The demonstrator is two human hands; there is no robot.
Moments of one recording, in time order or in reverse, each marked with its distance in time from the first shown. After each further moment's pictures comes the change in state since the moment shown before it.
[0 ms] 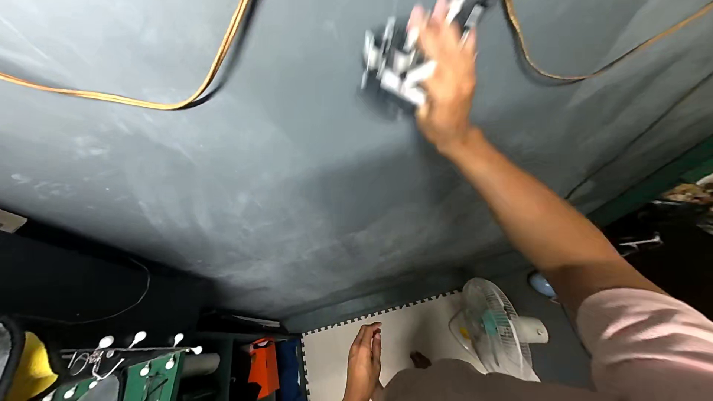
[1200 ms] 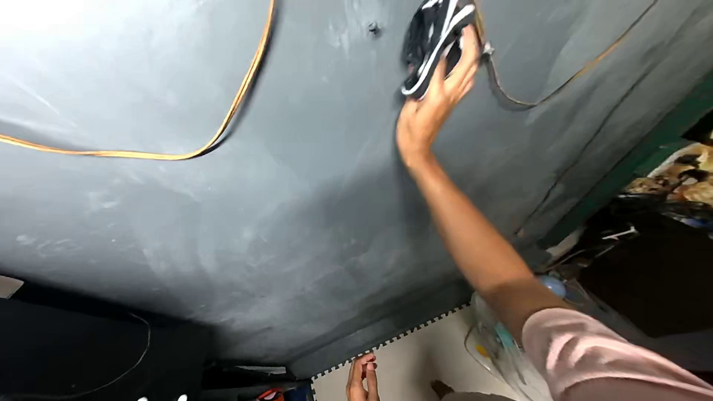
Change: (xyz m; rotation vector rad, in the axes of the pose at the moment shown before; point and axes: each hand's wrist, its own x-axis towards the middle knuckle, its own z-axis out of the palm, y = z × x) left_hand -0.010 -0.012 -0.044 -0.308 0.217 -0.052; right_hand 0.031 -0.011 0.019 -0.265 0.397 0.497
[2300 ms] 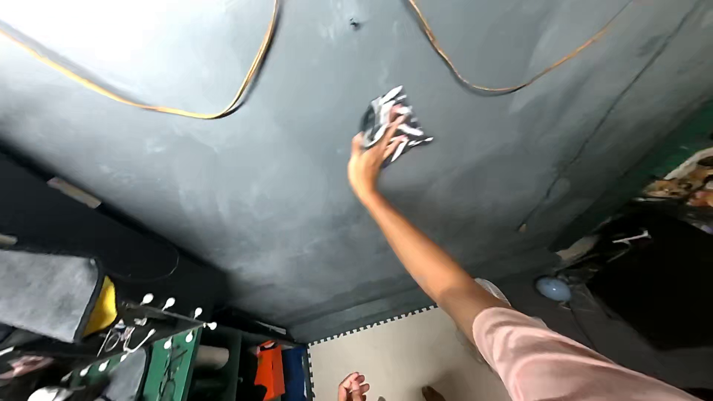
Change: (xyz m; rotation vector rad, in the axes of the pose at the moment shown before) left_hand -0.163 0.037 0.031 -0.313 0.302 -0.343; right_hand -0.132 -0.069 -0.050 0.230 -0.394 0.415
